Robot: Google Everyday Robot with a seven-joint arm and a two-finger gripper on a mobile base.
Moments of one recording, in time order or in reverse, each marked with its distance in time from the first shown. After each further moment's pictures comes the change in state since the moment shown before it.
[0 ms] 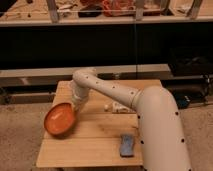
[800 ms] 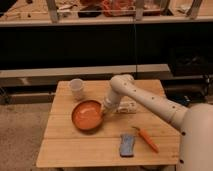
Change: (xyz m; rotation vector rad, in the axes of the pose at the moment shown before) arm -0.087 0.152 -0.039 0.043 0.076 0.338
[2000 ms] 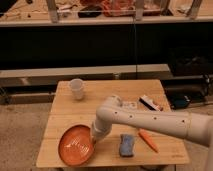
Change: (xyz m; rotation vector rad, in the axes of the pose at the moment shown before) arm -0.141 -0.075 0.033 -0.090 0.010 -0.260
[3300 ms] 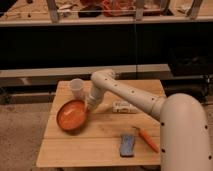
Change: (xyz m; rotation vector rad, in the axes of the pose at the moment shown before) arm 0.161 0.030 -0.014 0.094 -0.001 0.085
